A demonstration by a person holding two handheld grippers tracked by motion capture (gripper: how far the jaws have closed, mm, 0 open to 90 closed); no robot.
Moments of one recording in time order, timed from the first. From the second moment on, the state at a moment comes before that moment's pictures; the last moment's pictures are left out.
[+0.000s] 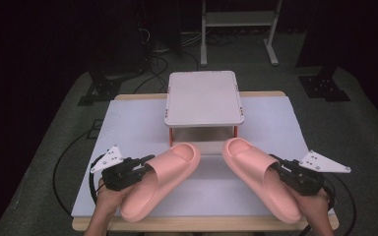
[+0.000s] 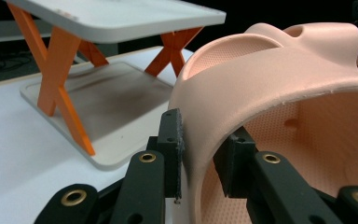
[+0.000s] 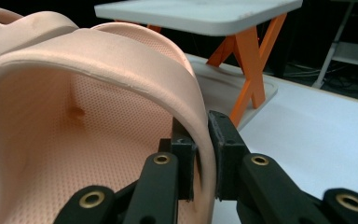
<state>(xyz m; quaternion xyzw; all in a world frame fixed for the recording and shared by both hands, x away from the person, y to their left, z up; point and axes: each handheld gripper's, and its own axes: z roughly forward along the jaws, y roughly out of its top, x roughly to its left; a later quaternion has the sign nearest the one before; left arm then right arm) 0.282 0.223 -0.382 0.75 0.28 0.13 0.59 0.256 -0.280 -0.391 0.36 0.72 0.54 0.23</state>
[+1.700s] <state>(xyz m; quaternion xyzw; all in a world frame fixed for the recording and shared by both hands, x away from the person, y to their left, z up) 0.330 0.219 -0.327 0.74 0.29 0.17 0.59 0.302 -0.257 -0.333 0.36 0.71 0.55 0.26</state>
